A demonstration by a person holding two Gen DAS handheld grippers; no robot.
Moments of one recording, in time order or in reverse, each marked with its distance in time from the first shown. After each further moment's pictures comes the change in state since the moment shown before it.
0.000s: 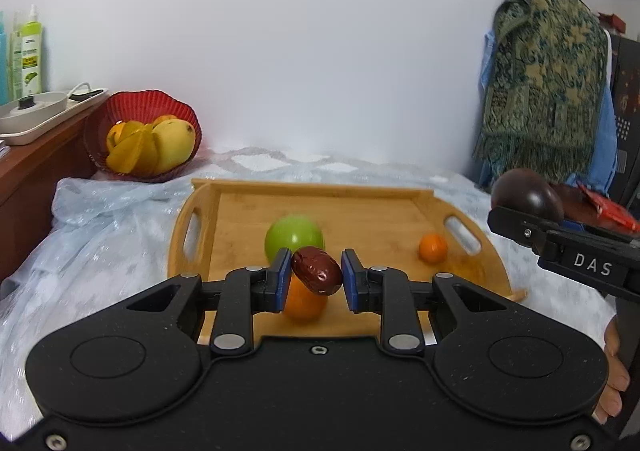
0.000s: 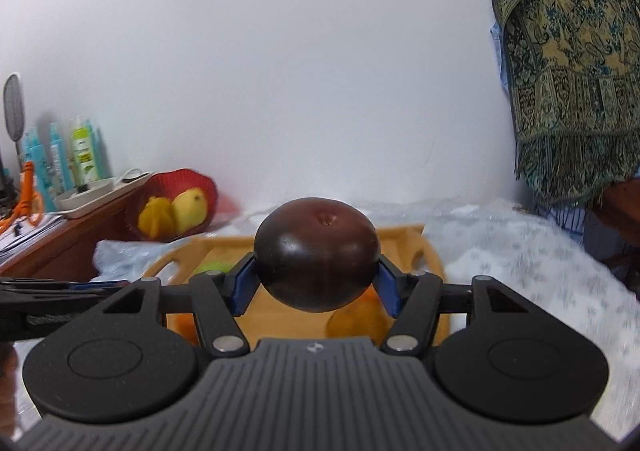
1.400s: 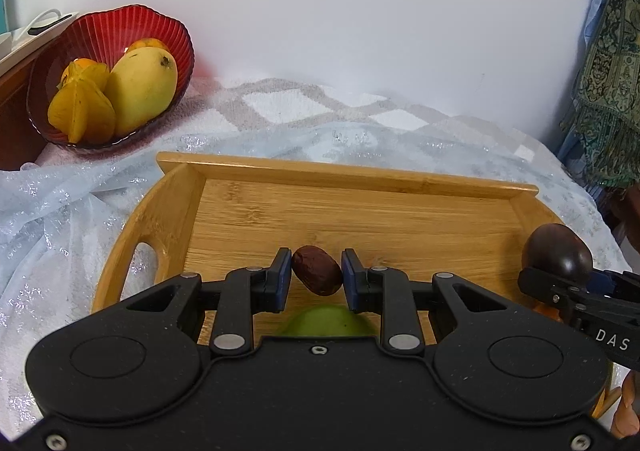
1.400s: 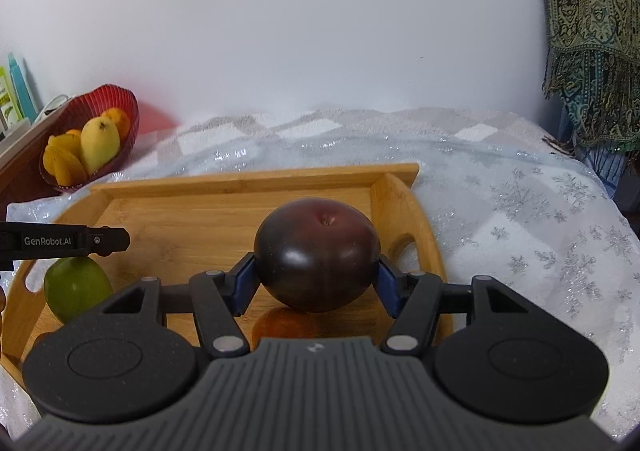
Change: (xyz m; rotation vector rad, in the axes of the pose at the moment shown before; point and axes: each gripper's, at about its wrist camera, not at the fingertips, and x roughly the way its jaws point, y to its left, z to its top) left arm 0.202 0.024 0.048 -0.082 0.284 0.118; right arm 0.170 -0.039 0.004 0.016 0.365 -0.018
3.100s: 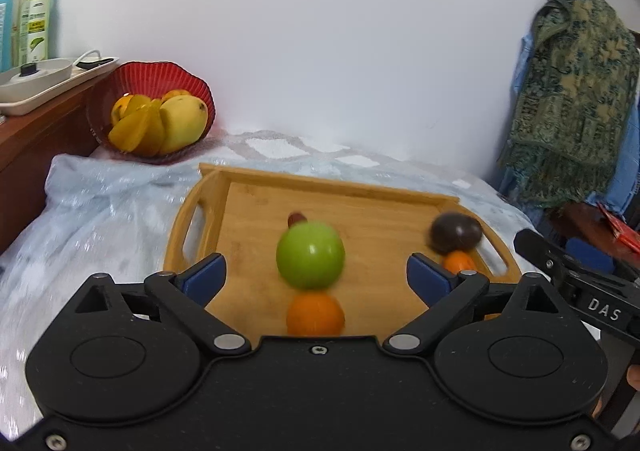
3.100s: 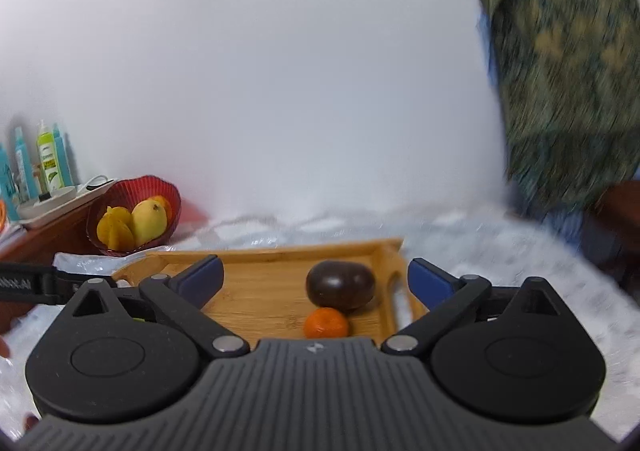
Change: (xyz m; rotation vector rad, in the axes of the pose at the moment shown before) left arm -0.146 0.014 -0.090 -0.005 -0.229 -0.090; right arm -0.129 0.027 -0.071 -0.028 -0.434 -0.040
